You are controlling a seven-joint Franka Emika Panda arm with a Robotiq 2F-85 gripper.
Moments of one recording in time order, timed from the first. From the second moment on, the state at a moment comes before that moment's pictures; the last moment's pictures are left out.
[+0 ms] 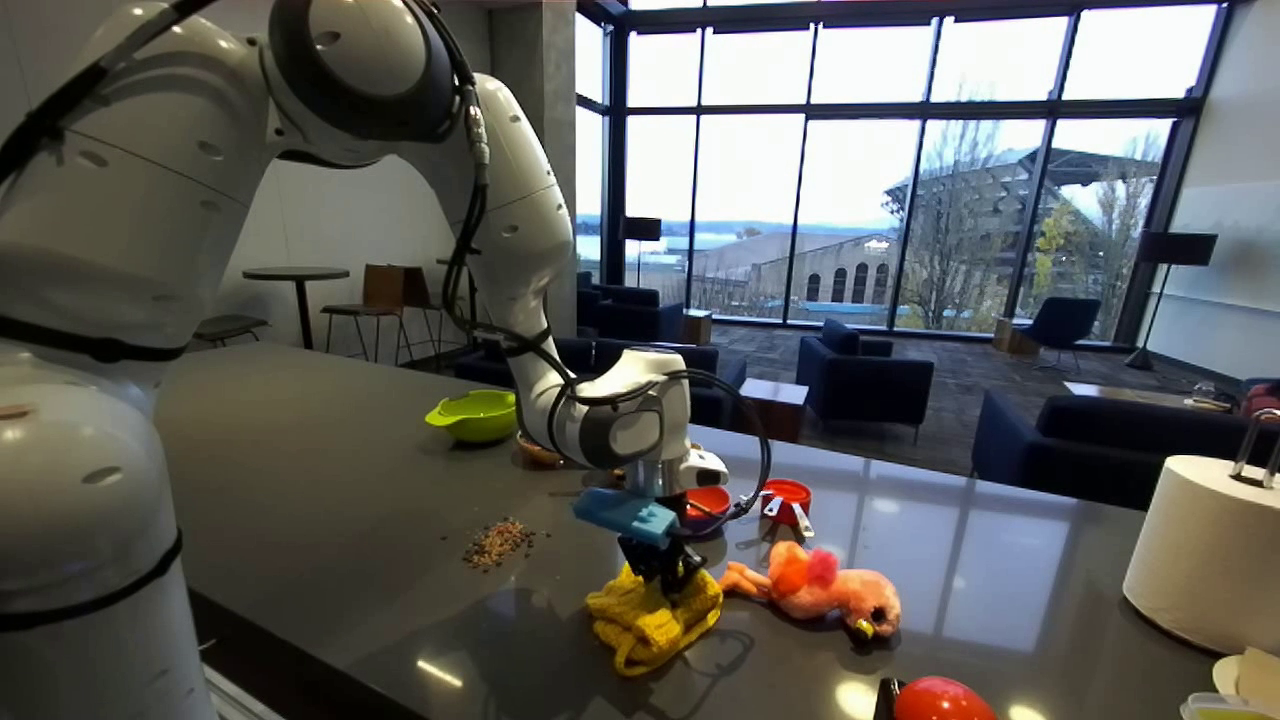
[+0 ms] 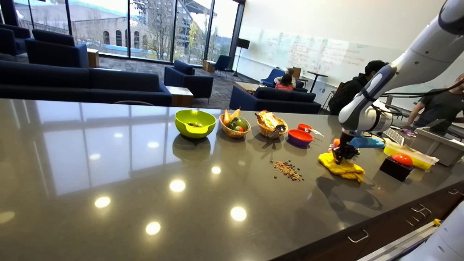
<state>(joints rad) -0.32 0.43 -0.20 -2.31 -0.08 2.77 -0.20</state>
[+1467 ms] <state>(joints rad) -0.08 0.42 -0.30 -2.38 -0.15 2.87 0.04</state>
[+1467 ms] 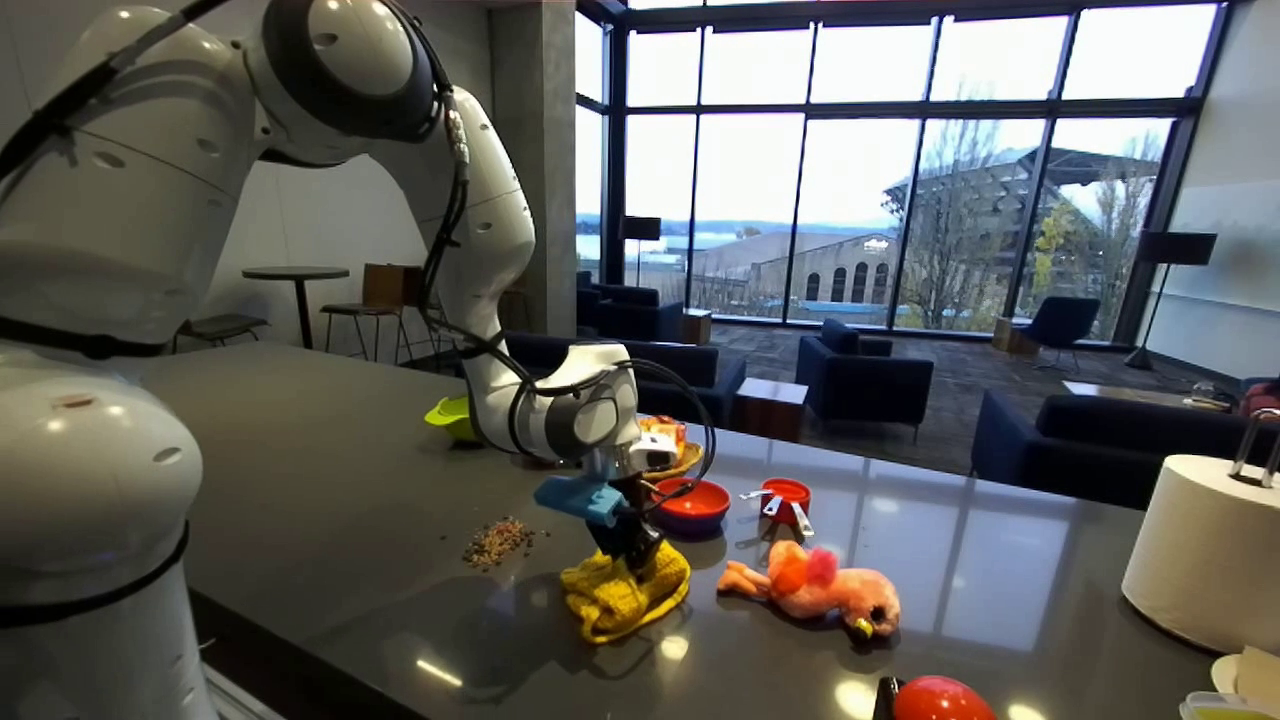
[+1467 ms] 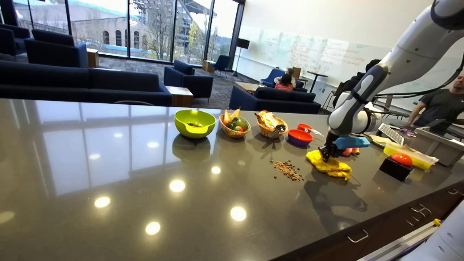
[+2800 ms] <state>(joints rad) 0.18 0.36 -0.33 -2.49 -0.25 2.87 0.28</state>
